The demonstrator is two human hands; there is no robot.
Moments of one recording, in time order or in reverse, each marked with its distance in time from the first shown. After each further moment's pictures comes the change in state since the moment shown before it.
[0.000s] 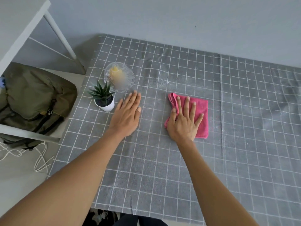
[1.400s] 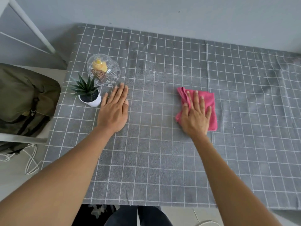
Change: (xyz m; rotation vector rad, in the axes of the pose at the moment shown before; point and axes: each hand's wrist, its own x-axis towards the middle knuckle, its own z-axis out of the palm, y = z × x) left_hand -0.003 0.000 0.000 0.044 0.045 -0.006; right_hand 0.003 0.072 -0.020 -0.036 0.022 0.030
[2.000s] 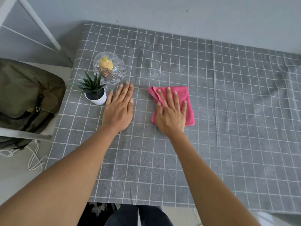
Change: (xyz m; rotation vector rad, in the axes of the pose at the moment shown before) left_hand 0.000 0.000 0.001 -0.007 0.020 0.000; right_hand -0.015 -0.080 0.023 0.029 -0.039 -0.201
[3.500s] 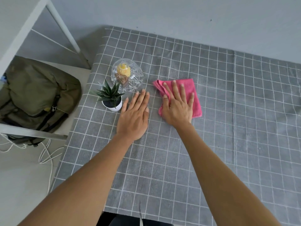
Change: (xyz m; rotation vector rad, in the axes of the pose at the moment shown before) left_hand 0.000 0.002 0.001 0.034 0.005 -0.030; right_hand 0.064 -0.030 -0.002 -0.057 0.003 -0.098
